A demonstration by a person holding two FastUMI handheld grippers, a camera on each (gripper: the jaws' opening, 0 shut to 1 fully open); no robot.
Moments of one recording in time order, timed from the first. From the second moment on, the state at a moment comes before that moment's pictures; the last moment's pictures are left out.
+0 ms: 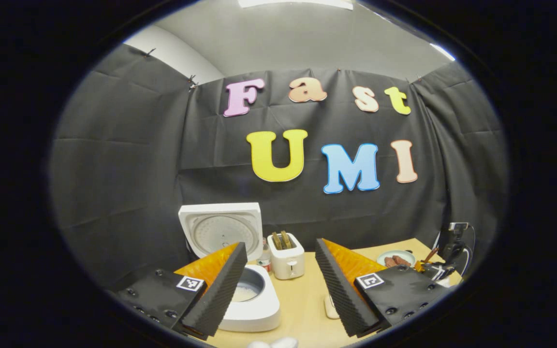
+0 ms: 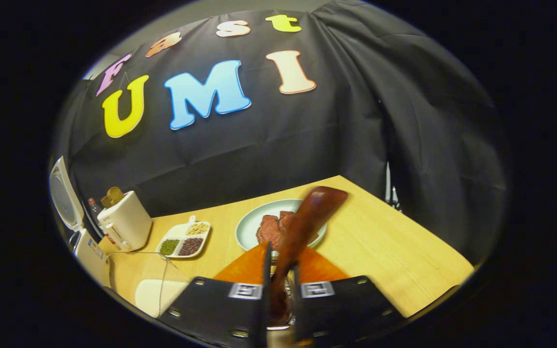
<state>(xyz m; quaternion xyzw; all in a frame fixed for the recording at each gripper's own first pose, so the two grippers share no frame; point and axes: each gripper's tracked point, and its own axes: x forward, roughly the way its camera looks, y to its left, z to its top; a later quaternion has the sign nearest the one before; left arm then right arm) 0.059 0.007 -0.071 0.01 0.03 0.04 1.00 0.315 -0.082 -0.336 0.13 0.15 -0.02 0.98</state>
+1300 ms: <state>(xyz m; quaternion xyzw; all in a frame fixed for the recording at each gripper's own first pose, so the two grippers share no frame) 0.036 0.087 -0.091 0.00 0.03 0.07 1.00 0.243 0.059 -0.154 0.06 0.06 0.07 0.99</state>
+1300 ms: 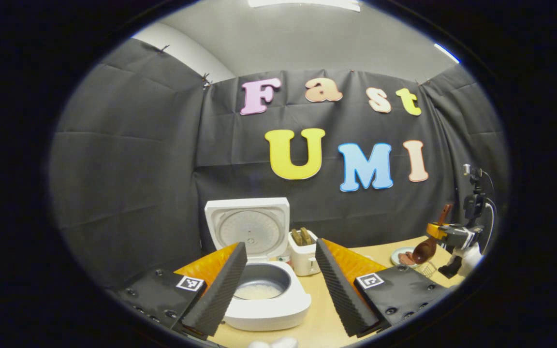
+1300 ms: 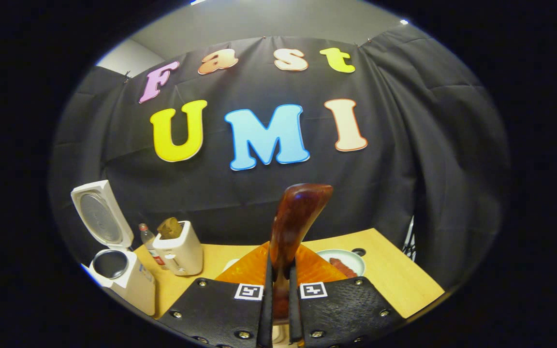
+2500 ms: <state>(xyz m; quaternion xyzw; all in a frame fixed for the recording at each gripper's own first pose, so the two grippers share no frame) 0.024 0.127 -0.132 0.01 0.05 0.08 1.00 0.248 0.140 -0.321 -0.24 0.14 0.08 0.96</state>
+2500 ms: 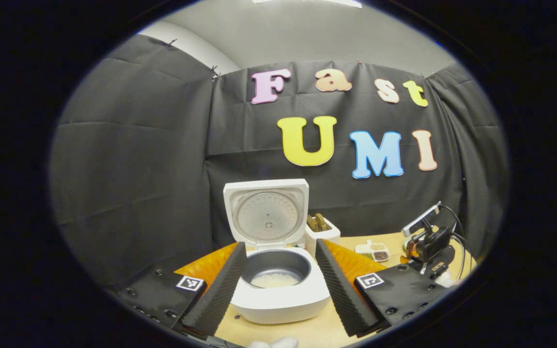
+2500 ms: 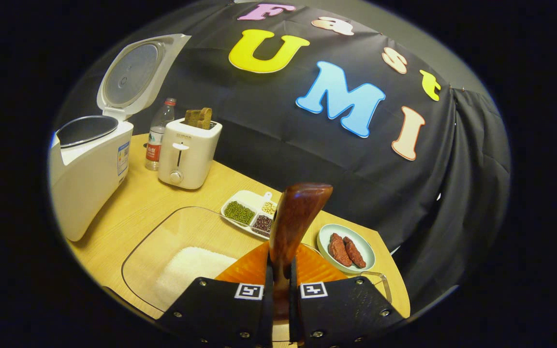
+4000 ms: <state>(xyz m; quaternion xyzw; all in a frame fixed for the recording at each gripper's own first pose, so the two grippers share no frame) 0.029 0.154 -0.122 0.01 0.05 0.09 0.99 0.248 0.153 -0.330 0.41 0.25 0.09 0.87</state>
